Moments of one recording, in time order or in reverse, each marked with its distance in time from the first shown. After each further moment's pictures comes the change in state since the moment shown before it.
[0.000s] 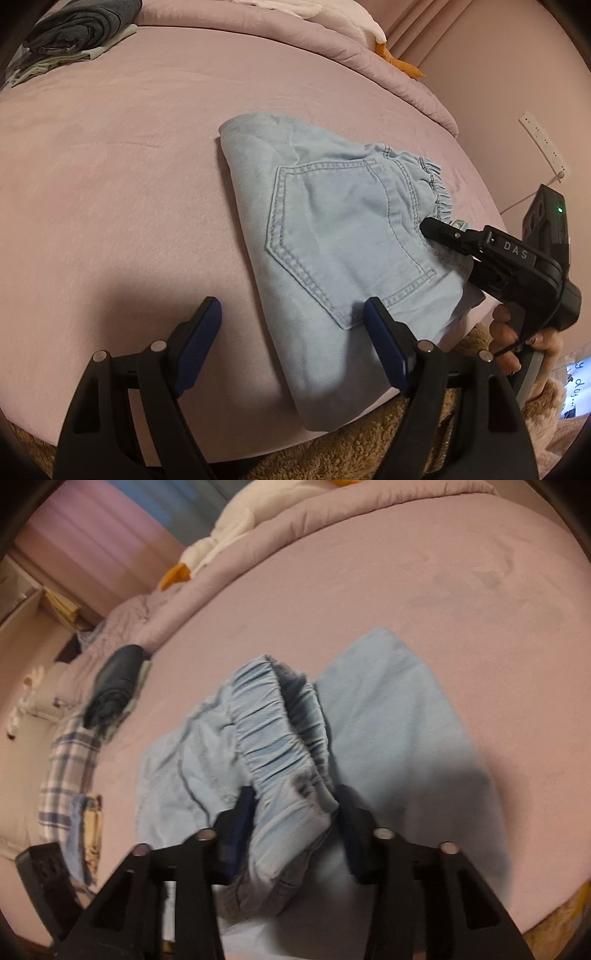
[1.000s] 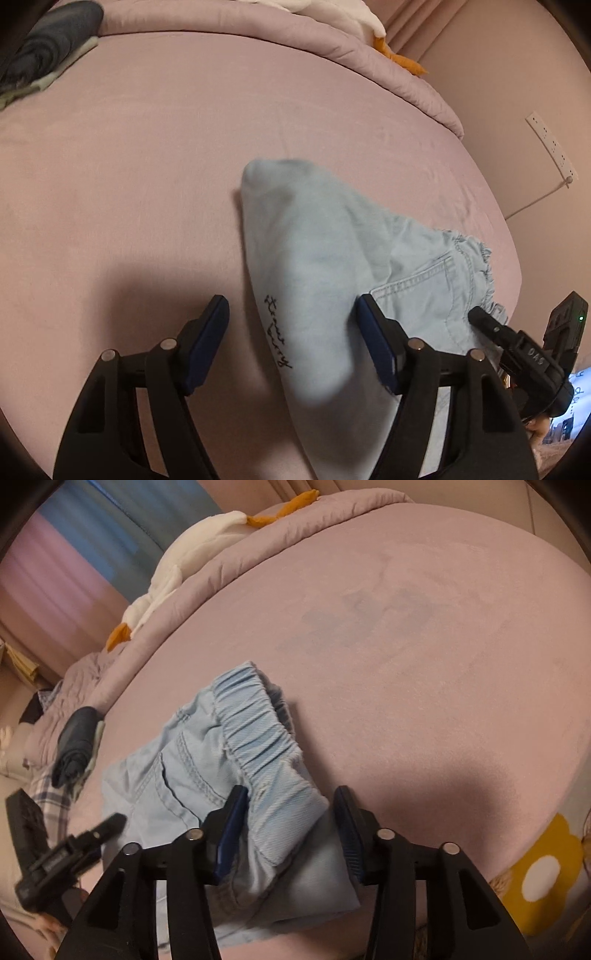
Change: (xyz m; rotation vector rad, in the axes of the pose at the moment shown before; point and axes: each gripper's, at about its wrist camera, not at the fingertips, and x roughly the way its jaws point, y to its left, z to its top) left arm 0.045 -0.012 0.063 0.014 0.016 0.001; right arm -0.040 -0.067 -0.008 0.170 -0.130 -0.159
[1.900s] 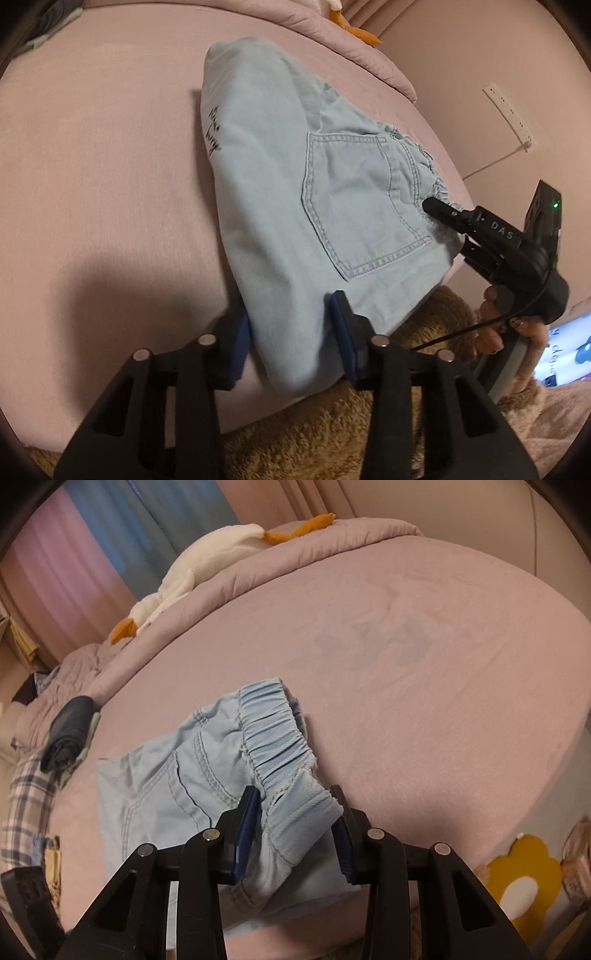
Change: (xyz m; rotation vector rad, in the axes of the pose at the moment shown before) left arm -0.032 -0.021 -0.093 0.046 0.100 -0.164; right arm -0.015 0.019 -0.004 -0.091 -0.068 -0.079
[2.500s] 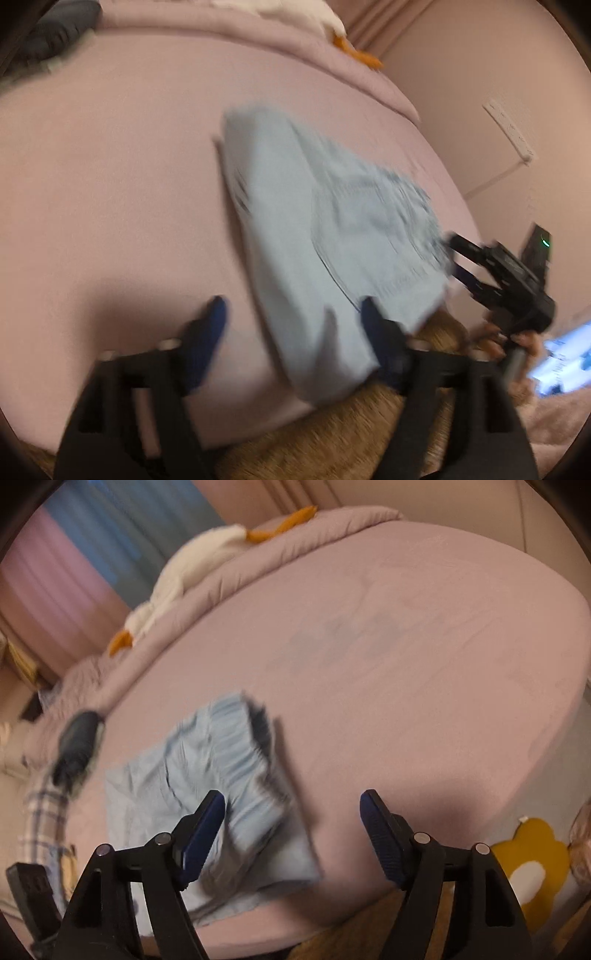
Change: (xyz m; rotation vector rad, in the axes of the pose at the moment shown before) left arm -0.037 0.001 0.034 0.016 -0.107 0.067; right arm -0.021 -0.048 0.016 0.106 0.012 0.085
